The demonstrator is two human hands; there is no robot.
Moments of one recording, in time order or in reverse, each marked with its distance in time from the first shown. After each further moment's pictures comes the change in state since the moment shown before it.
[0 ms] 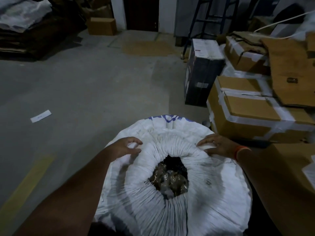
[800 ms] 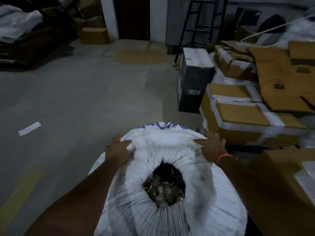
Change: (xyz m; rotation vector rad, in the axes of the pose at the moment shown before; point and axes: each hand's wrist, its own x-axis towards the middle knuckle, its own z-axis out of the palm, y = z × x) left_hand 0.033 0.020 0.013 0.660 0.406 -0.112; right_hand 0.034 -0.003 0.015 -0.497 0.344 0.334
